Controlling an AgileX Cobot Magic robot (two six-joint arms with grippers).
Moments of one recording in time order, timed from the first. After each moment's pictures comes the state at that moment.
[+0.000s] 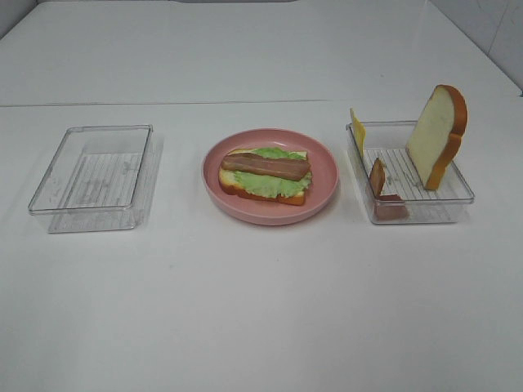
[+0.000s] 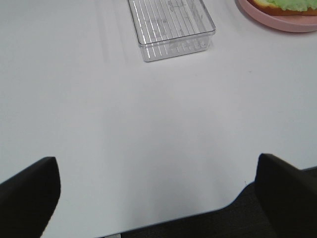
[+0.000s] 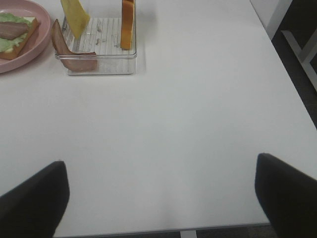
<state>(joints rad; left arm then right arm) -0.12 0.18 -0.52 -0.02 1.09 0.03 -0.01 0.00 -0.46 -0.04 1.10 -0.02</state>
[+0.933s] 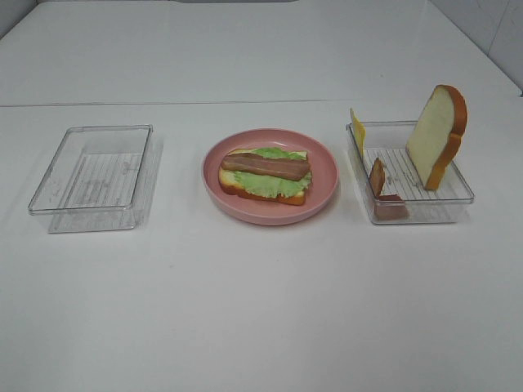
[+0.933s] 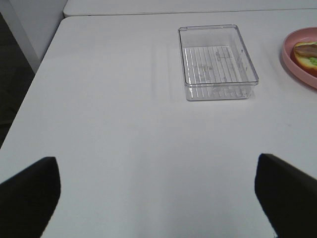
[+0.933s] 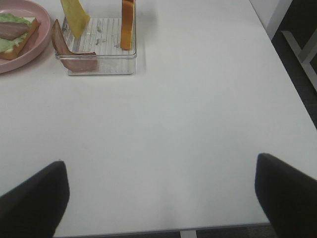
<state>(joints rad) 0.09 0.00 -0.52 -0.02 1.08 0.03 -0.01 0.00 -0.46 -0.04 1.10 -0.02</state>
